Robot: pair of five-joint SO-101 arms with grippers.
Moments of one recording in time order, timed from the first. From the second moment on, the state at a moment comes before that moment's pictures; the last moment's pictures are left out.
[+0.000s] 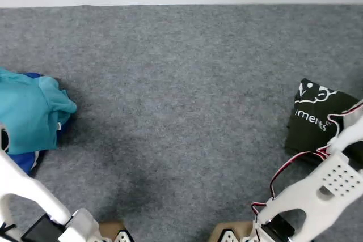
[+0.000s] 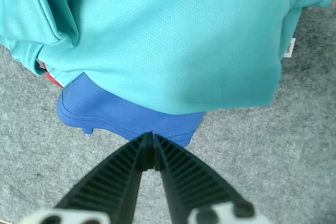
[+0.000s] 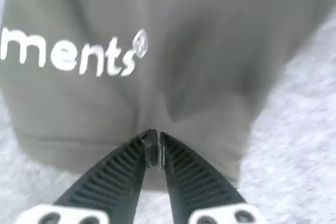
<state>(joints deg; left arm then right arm) -52.7 -18.1 14.5 87.4 -32.0 42.4 40.7 -41.8 95.4 35.6</state>
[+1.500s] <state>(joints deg) -52.7 -18.1 14.5 87.4 -32.0 27.4 53.6 -49.9 92.7 29.5</state>
